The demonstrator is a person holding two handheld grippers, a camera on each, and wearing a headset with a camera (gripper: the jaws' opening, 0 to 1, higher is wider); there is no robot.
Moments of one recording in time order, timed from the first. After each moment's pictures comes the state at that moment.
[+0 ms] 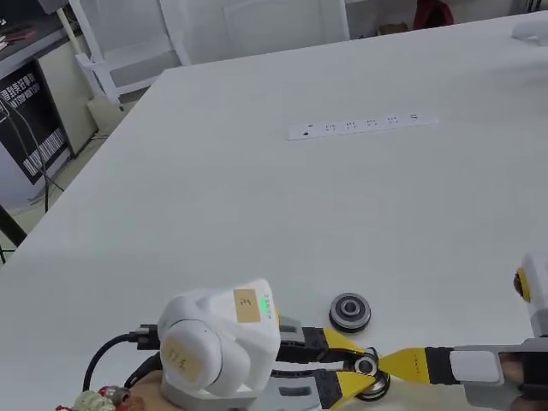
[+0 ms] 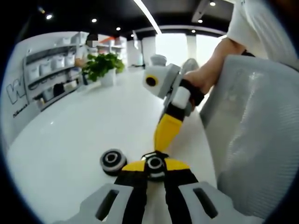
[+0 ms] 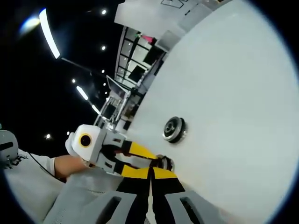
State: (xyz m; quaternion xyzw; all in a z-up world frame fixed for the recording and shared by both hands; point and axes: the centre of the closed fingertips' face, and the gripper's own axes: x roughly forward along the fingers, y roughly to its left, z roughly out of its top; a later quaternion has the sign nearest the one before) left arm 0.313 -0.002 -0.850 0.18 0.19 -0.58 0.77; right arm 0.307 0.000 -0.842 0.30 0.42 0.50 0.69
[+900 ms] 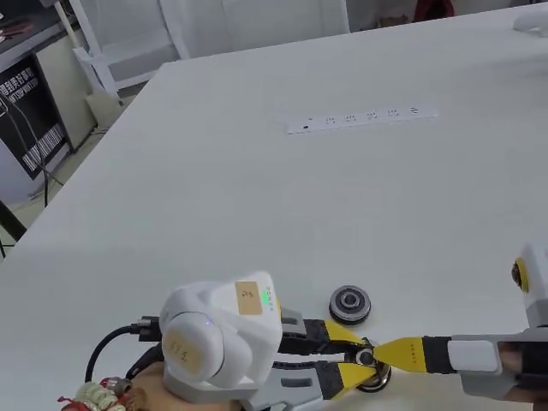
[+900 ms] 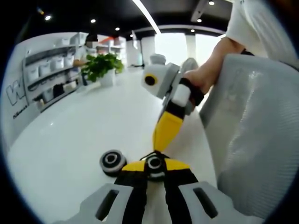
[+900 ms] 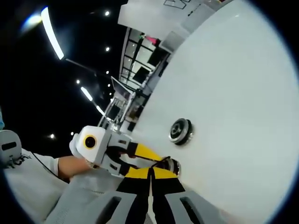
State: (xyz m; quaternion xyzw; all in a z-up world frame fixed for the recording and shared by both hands) left arm 0.313 -0.004 -0.850 0.18 0.19 -0.58 0.77; right arm 0.305 0.004 -0.834 0.31 0.41 0.52 0.68
